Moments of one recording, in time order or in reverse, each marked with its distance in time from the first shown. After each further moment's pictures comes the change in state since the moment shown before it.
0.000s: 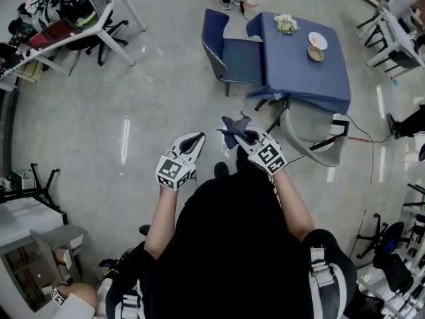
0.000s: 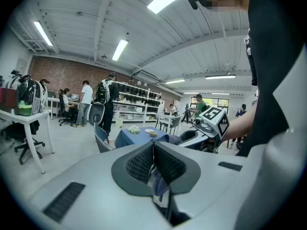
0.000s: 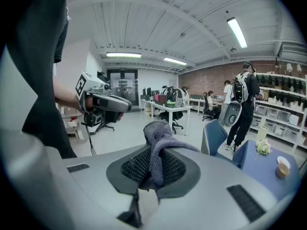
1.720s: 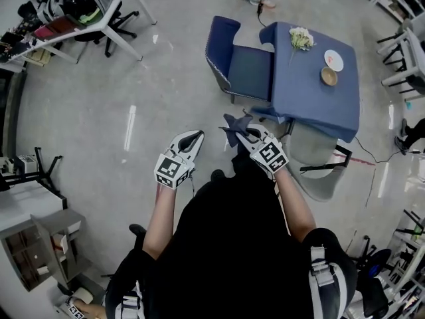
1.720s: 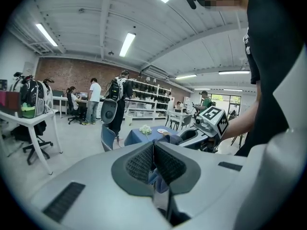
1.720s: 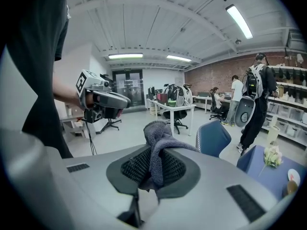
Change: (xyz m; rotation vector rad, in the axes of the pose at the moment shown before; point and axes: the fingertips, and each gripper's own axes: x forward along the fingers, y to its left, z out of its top) left arm 0.126 0.087 0.048 -0.027 0.059 0.115; right arm 0.046 -0.165 0.016 -0.010 0.014 0.120
